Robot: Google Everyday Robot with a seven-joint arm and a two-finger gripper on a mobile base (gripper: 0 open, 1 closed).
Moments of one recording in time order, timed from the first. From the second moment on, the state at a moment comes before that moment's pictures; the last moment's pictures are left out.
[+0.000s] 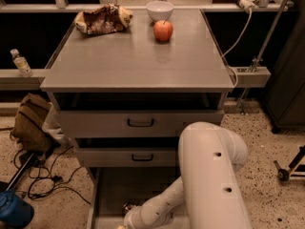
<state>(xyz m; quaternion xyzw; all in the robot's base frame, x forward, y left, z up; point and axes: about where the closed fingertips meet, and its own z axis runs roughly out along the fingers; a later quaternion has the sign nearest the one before) 0.403 0.135 0.243 -0.39 0.86 0.28 0.18</state>
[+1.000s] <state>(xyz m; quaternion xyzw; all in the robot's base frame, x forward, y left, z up) 0.421 0.151 0.199 -0.35 0.86 0.29 0.23</state>
